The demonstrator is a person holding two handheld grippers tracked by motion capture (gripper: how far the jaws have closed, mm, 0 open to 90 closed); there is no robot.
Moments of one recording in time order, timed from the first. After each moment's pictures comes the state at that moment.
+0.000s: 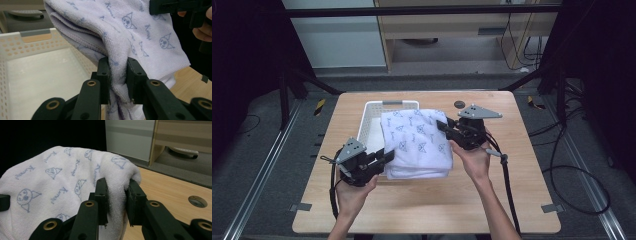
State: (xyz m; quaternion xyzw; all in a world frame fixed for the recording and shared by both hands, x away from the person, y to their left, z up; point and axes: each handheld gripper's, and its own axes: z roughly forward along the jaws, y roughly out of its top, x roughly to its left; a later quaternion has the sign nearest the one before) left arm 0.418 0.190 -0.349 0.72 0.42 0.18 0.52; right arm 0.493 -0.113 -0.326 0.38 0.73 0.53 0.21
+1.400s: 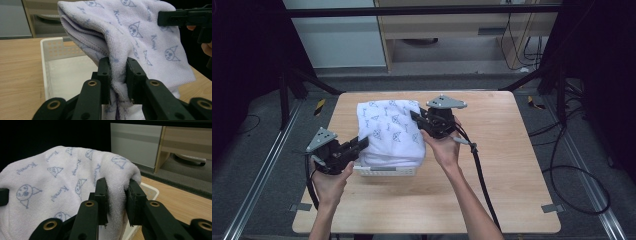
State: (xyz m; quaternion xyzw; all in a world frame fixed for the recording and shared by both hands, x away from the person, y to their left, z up) left arm 0.438 0.246 -0.339 0.68 0.47 0.22 0.52; right arm 0.524 -0.046 -0.324 0.37 0.72 0.55 0.21
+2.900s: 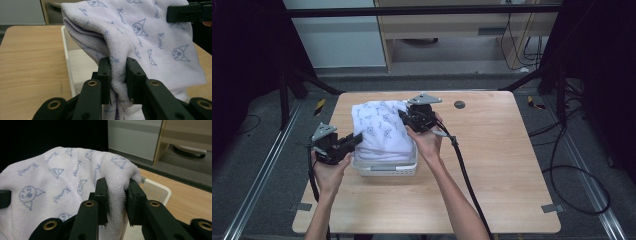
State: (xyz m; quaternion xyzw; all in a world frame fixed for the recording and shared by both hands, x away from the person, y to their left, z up) left arm 0.482 0.266 -0.373 0.68 0.51 0.22 0.47; right arm 0.567 -0.001 -0.356 0.38 0.74 0.51 0.21
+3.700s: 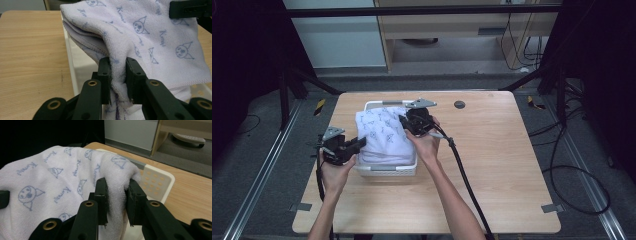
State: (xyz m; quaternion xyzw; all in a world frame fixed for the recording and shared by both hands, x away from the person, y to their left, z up) left arm 0.497 0.262 -0.400 0.70 0.52 0.21 0.44; right arm 0.580 0.007 -0.383 0.40 0.75 0.48 0.21
